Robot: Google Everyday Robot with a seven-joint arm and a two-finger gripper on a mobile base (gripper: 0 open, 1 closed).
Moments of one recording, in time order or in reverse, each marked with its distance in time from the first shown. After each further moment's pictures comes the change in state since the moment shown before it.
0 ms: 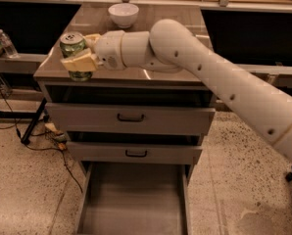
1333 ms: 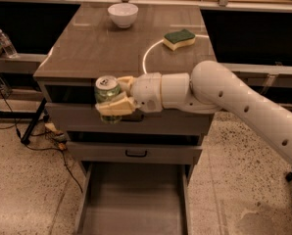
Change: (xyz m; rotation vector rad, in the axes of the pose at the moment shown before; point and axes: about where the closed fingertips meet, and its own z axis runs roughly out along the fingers) arm 0.076 0.079 -0.090 -0.081 0.034 0.080
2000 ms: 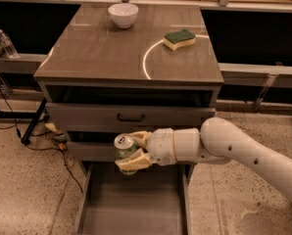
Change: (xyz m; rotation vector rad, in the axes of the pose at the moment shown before) arm 0.143 0.077 -0.021 -0.048 0.090 0.030
